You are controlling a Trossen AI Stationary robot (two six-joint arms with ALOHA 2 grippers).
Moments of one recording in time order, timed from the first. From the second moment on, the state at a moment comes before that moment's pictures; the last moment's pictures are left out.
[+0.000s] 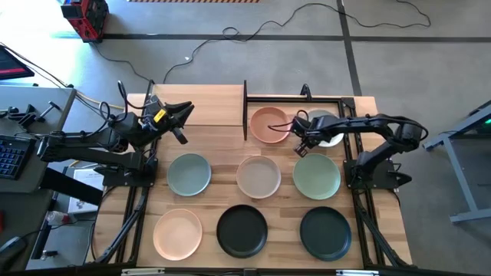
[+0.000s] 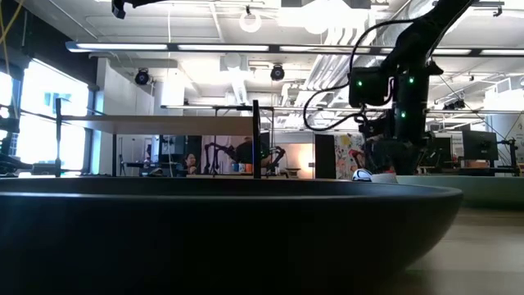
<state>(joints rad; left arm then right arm) 0.03 0.66 0.68 0.13 -0.61 0.00 -0.44 1.50 0.76 -0.69 0.25 0.34</state>
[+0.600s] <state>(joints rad) 0.03 0.66 0.68 0.07 -0.61 0.00 -0.36 1.50 1.06 -0.92 0.31 0.33</state>
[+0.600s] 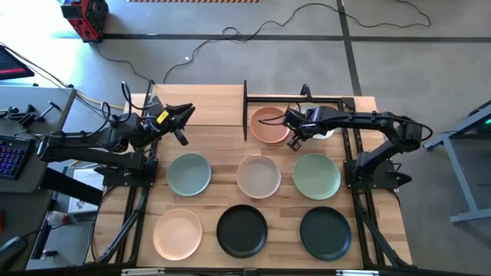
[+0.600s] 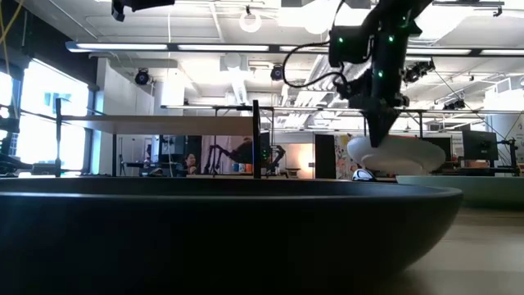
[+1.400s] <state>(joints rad) 0.03 0.66 0.68 -0.03 -0.61 -0.04 -0.36 1.50 1.48 -1.01 0.34 0.09</state>
